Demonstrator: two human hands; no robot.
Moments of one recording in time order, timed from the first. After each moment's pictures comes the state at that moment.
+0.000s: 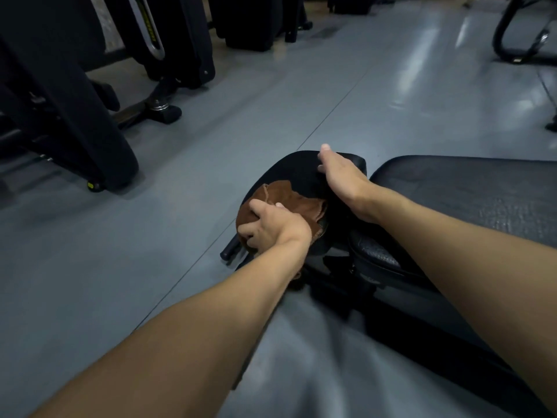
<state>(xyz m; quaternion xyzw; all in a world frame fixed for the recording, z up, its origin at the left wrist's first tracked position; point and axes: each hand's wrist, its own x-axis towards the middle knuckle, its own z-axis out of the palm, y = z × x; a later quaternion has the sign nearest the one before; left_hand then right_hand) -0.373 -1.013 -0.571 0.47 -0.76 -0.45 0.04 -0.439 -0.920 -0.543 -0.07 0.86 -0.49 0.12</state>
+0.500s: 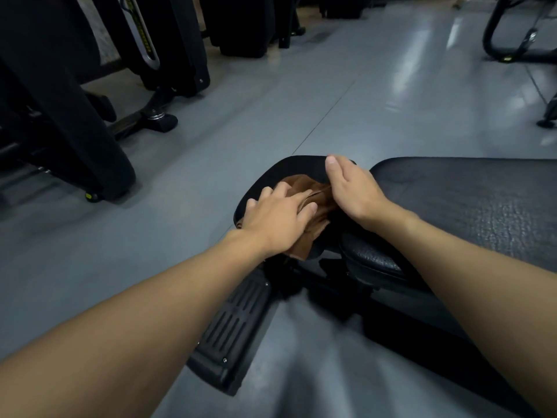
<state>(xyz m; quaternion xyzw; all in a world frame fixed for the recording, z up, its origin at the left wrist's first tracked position) -0.380 -1.048 -0.564 -0.03 -0.99 -0.10 0.01 -0.428 -0.891 -0.548 -0.14 0.90 -0.41 -0.04</state>
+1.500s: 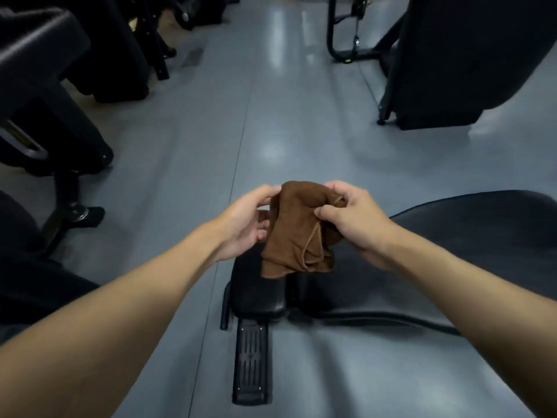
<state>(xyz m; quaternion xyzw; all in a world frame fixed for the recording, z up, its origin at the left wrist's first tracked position) -0.432 -1.022 -0.169 0.02 -0.67 -0.65 -0.35 -0.353 -0.847 -0.167 0.14 0.72 -0.68 0.00</state>
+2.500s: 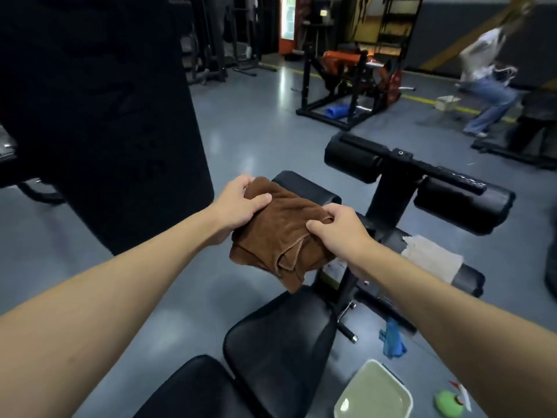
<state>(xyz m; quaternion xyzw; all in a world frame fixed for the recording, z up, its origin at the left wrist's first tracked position) -0.322 -0.160 0.102 -0.44 -0.68 -0.46 -0.36 -0.119 -0.113 0.092 0.49 0.69 -0.46 -0.26</state>
